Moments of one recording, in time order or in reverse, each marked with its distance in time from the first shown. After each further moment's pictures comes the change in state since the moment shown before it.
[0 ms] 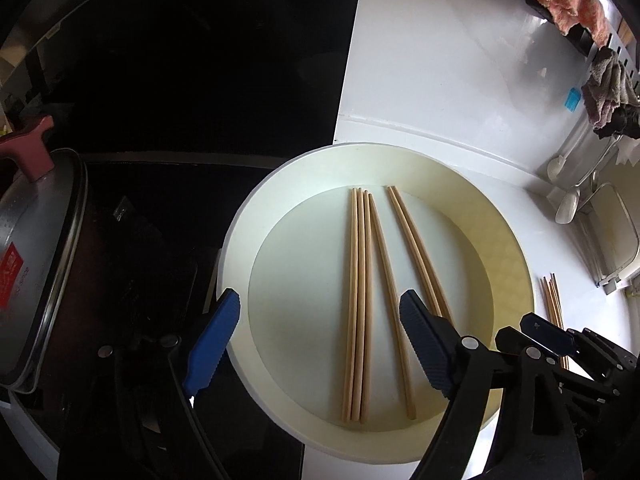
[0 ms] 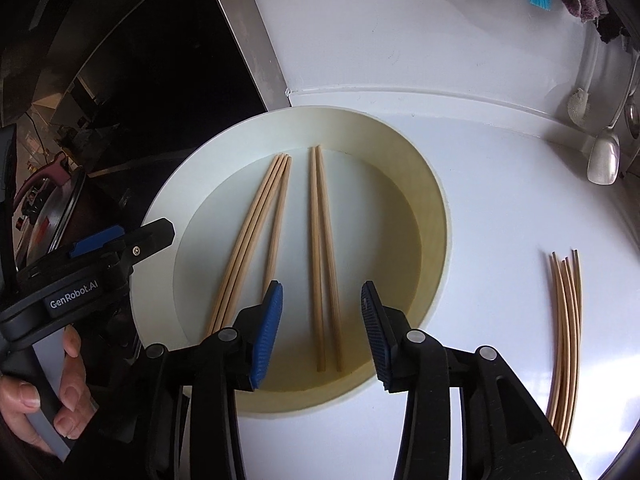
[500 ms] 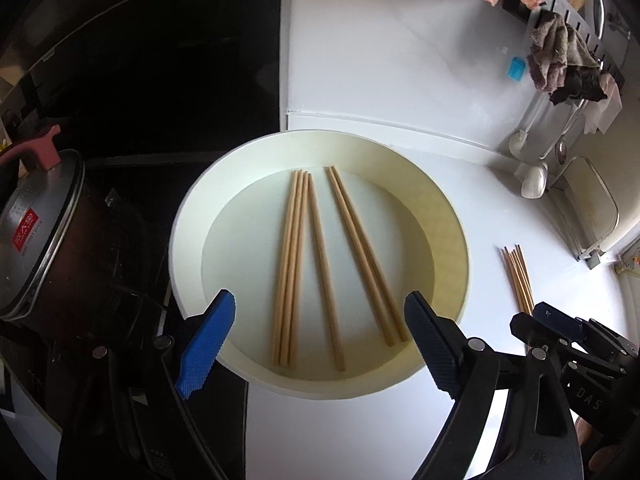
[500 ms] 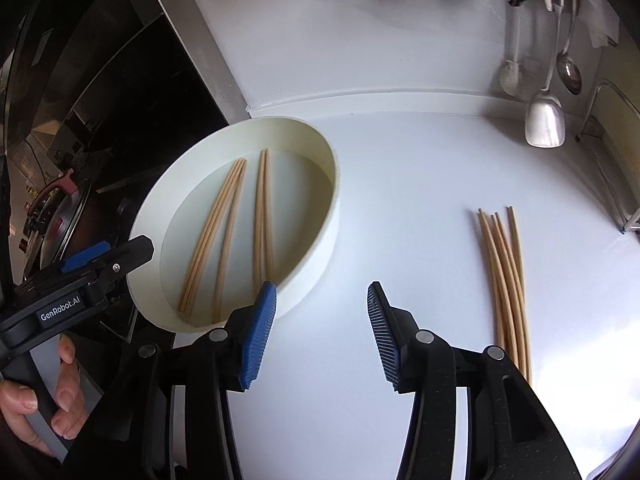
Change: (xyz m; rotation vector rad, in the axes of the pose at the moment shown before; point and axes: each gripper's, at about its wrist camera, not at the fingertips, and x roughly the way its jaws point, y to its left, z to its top) left arm -0.038 -0.065 -0.036 0.060 -0.006 -0.023; right arm -0.061 -0.068 -0.045 0.086 -0.047 -0.017
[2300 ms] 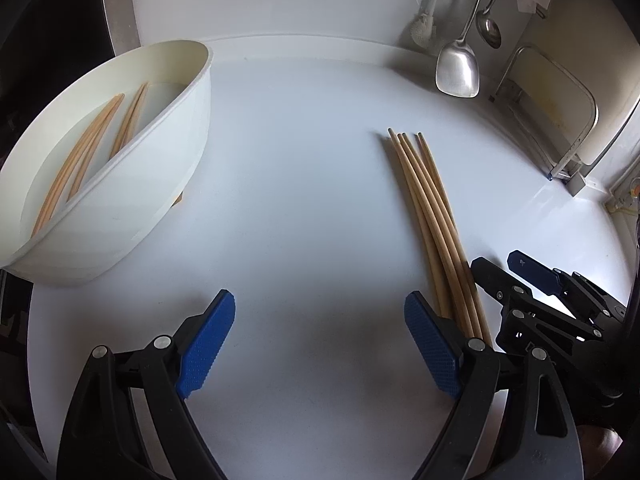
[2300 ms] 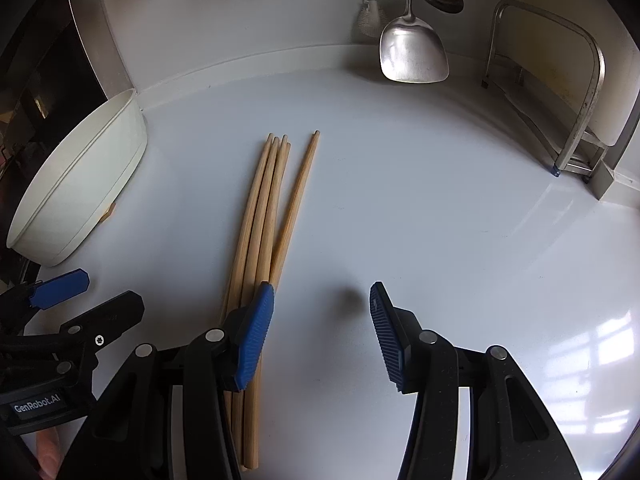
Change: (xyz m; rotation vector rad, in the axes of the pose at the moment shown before) left arm 0.085 -0.201 -0.101 0.073 0.076 -0.059; right arm 0.028 -0.191 -0.072 -0.019 -0.048 -0.154
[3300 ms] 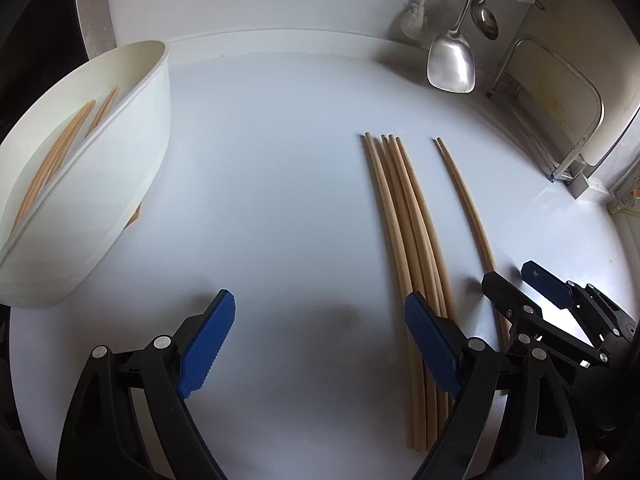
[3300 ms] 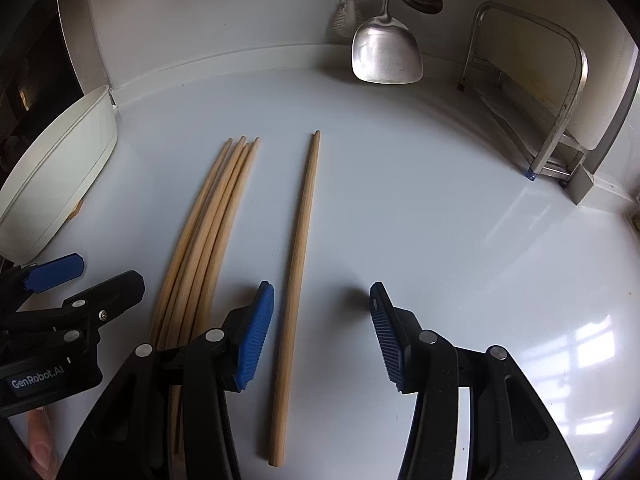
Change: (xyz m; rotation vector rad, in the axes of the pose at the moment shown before) left arm 0.028 -0.021 0.013 0.018 0.007 -0.022; right arm 0.005 -0.016 -0.001 -0.005 -0.012 -0.099
